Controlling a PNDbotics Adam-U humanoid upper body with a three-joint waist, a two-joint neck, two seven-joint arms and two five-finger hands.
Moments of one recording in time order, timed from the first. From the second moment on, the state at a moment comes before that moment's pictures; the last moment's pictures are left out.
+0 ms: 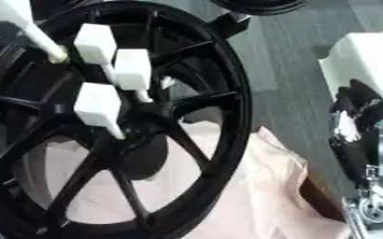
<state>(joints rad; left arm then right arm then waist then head) -1.16 0.80 -0.39 -1.84 -0.49 0.38 -0.84 0.10 -0.27 -0.17 -1.99 0.12 -0.23 -0.36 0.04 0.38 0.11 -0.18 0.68</state>
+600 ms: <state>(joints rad) -1.03 0.86 -0.15 -1.59 -0.61 0.52 -0.70 0.11 -0.27 -0.18 -1.99 0.12 -0.23 -0.37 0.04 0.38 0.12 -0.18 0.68</state>
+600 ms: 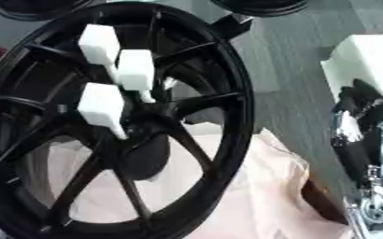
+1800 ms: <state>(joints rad) -0.84 0.86 0.00 -1.24 -0.69 0.31 -0.63 0.10 -0.27 -0.19 -1.99 0.12 -0.24 -0.37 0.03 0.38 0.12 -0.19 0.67</state>
